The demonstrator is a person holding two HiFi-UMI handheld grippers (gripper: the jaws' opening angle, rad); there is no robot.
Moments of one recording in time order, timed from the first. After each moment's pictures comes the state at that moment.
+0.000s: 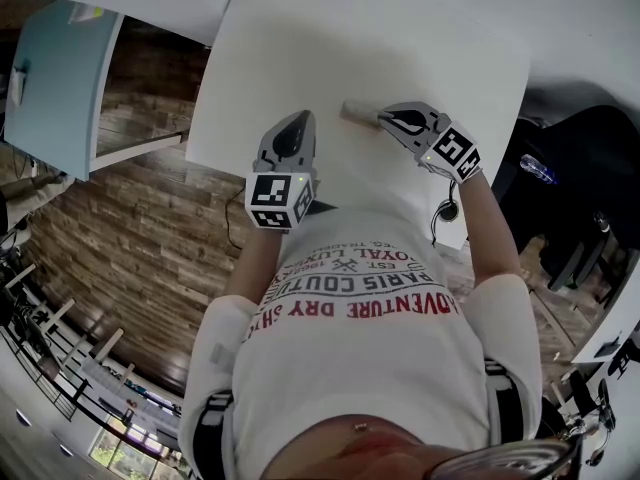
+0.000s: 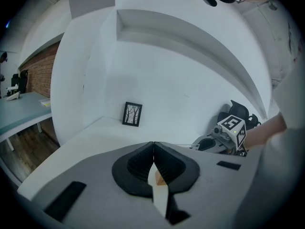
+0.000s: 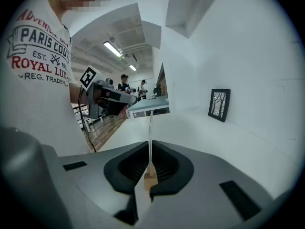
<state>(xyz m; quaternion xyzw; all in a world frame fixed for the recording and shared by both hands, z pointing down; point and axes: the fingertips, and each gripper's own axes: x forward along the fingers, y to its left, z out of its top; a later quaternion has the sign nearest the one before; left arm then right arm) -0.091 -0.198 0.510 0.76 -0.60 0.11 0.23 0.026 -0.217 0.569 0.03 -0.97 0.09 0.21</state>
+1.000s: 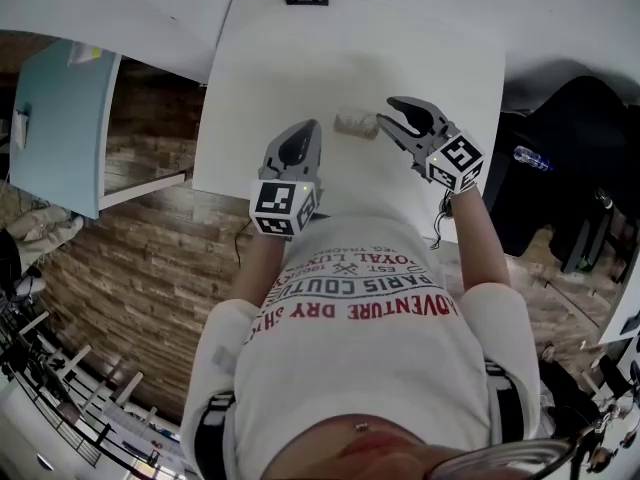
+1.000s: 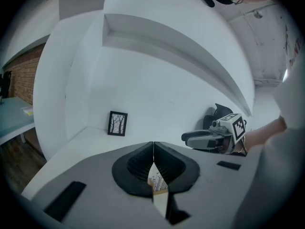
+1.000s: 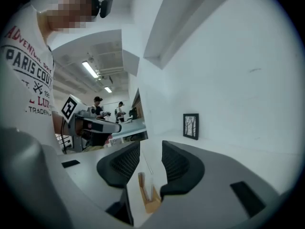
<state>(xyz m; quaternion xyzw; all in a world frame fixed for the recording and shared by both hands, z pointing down) -0.071 -0.198 0.478 0.82 -0.54 0.09 0.19 0.044 -0.237 0.496 0.20 -0.97 0.12 0.08</state>
